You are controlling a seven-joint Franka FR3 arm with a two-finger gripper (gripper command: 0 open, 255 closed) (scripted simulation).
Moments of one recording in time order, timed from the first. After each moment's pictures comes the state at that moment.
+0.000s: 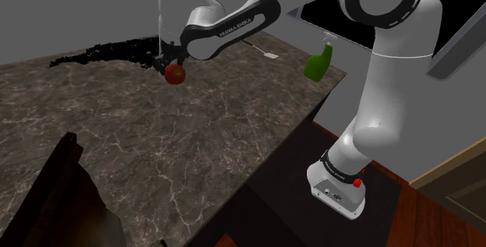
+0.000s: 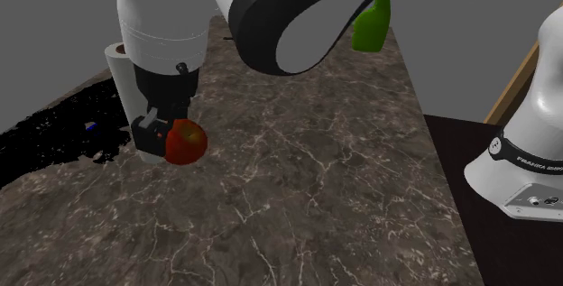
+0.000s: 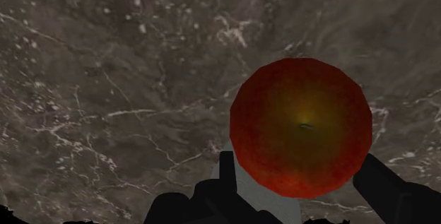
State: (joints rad) arm 0.08 0.39 0.35 -1.82 -0.53 2.42 0.64
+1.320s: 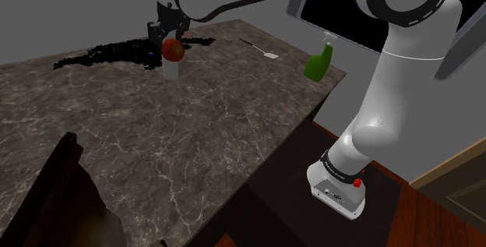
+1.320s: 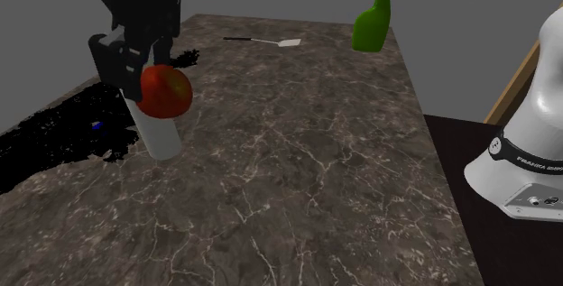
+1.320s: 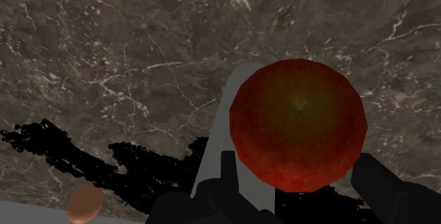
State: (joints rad) arm 0.06 0.29 0.39 -1.70 -0.42 2.22 0.53
